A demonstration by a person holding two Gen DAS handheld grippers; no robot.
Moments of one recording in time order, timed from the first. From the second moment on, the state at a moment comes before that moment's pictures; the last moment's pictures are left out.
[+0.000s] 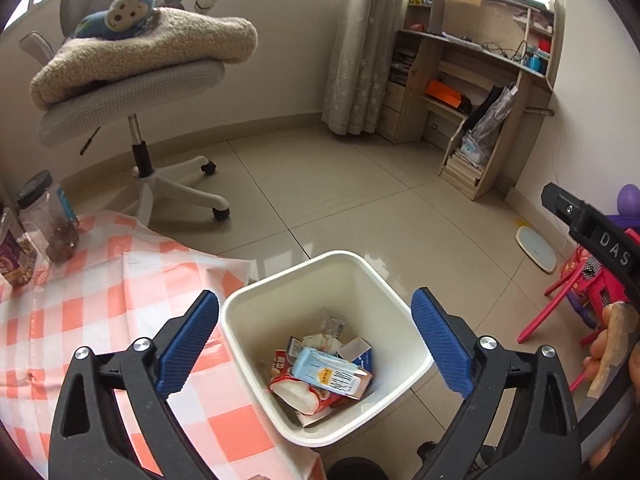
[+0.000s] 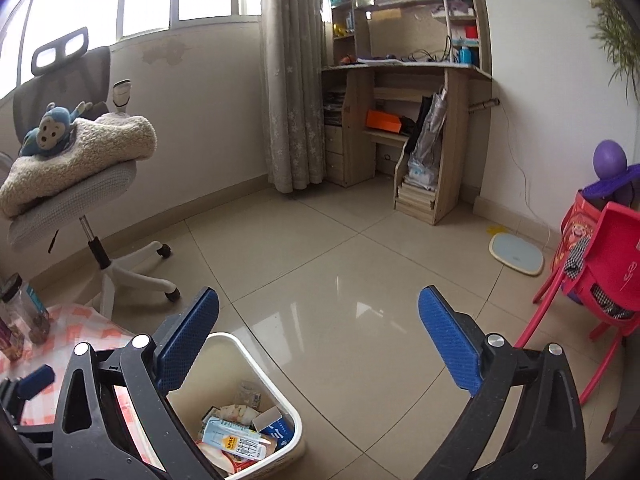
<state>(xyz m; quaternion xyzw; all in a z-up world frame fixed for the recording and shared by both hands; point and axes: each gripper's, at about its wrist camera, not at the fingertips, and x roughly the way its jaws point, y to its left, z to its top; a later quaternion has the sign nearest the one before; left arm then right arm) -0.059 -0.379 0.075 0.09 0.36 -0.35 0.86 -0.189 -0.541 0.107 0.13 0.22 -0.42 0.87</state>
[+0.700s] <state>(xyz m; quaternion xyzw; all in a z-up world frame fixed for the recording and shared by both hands) -0.088 -0.120 0.079 0.06 0.31 -0.15 0.94 -0.163 -0.326 0.077 0.11 0.25 -0.25 0.93</state>
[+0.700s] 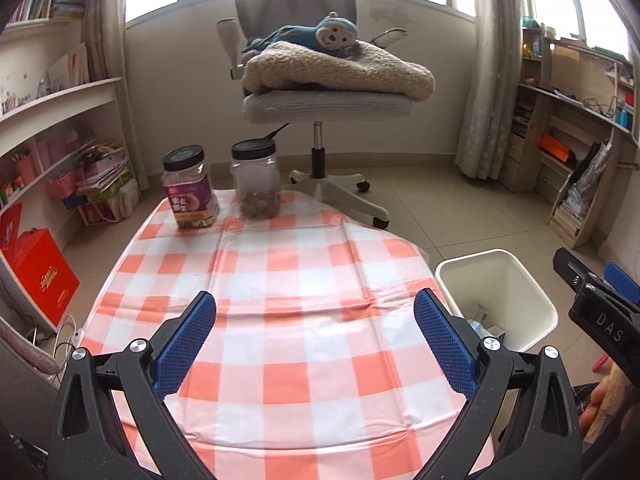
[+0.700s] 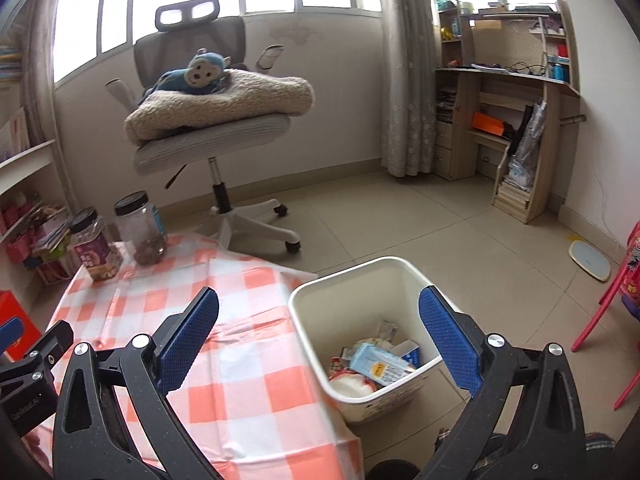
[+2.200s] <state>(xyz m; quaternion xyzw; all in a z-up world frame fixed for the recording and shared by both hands) -0.072 -0.028 0.044 0.01 0.37 -0.03 0.93 -0.110 -0.235 0.042 0.04 0.30 -0.13 0.94</state>
